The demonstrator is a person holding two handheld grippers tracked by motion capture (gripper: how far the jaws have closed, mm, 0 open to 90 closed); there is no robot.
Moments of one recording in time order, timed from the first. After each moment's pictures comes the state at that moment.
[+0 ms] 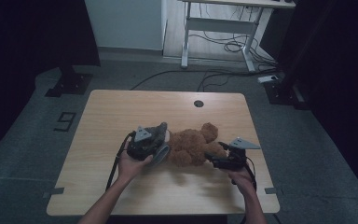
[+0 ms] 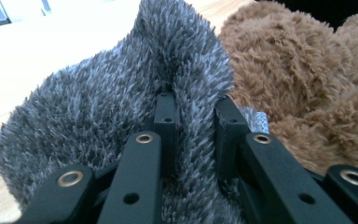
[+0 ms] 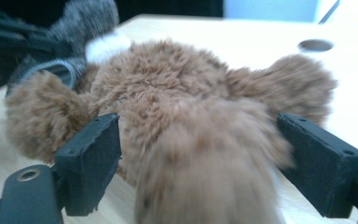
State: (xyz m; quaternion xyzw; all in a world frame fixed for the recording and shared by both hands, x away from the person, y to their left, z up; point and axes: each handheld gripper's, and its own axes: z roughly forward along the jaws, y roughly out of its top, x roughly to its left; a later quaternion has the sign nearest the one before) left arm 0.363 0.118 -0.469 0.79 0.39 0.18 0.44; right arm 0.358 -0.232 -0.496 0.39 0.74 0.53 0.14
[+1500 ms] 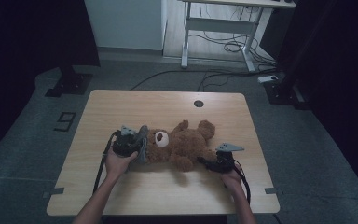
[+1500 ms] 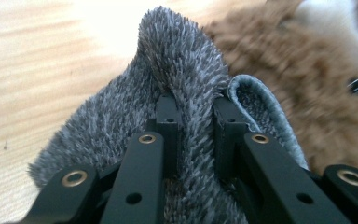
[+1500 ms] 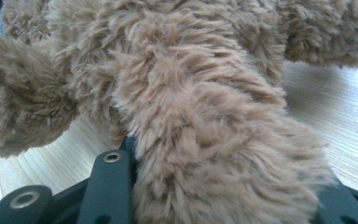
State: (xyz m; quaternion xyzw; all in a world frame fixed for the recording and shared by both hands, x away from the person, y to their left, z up) left arm 0.393 0.168 -0.495 0.77 0.49 0.17 0.37; right arm 0.370 -0.214 -0.541 0.40 0.77 0.49 0.11
